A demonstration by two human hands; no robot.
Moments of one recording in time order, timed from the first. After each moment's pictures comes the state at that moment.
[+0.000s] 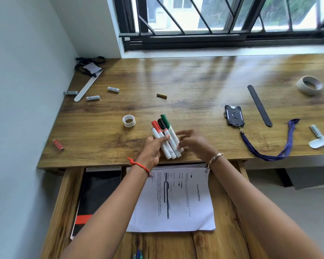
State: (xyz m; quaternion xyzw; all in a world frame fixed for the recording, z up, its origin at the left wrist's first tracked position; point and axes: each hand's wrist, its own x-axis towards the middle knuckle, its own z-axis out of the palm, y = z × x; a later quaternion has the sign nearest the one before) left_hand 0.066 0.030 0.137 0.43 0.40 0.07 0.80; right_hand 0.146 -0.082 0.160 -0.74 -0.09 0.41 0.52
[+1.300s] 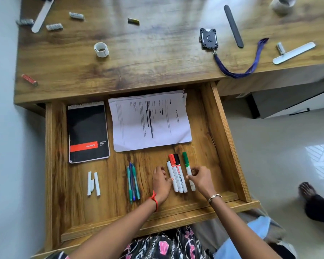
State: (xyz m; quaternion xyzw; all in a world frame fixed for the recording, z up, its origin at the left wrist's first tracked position) left_hand -0.196 -0.177 0.043 0.76 0.38 -0.17 0.50; right_hand -0.123 -0.303 0.045 -0.89 0.05 0.34 0.29
